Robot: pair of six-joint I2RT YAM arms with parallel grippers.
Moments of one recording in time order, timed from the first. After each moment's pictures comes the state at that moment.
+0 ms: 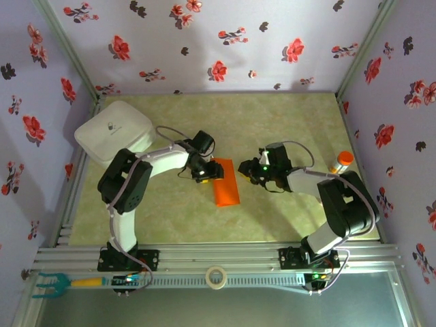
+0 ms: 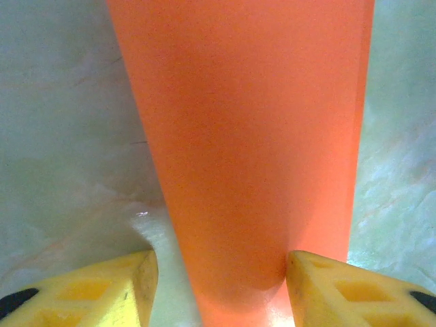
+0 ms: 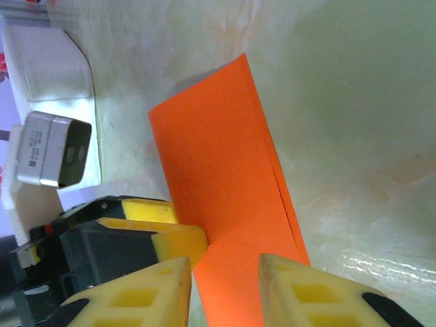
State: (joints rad) left arm -0.67 1.94 1.25 -0.54 0.34 -0.66; right arm 0.41 1.57 0.64 0.17 -0.59 1.00
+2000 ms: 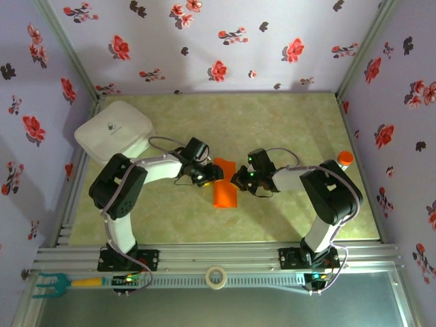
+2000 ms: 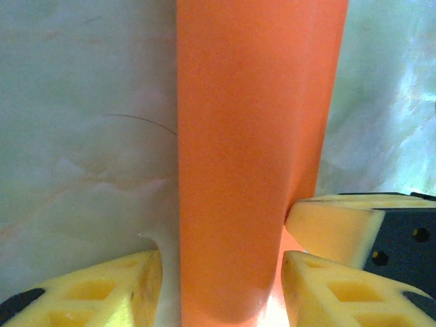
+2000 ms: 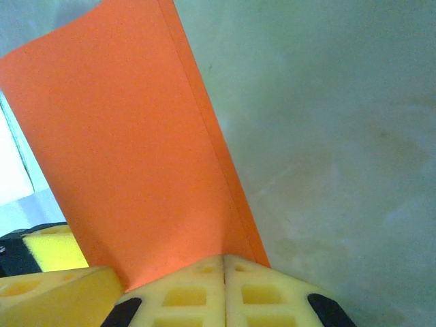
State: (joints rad) left arm -0.66 1.85 1.04 -0.25 0.43 -0.80; right arm 0.55 1.72 0.70 0.11 -0.46 1.12
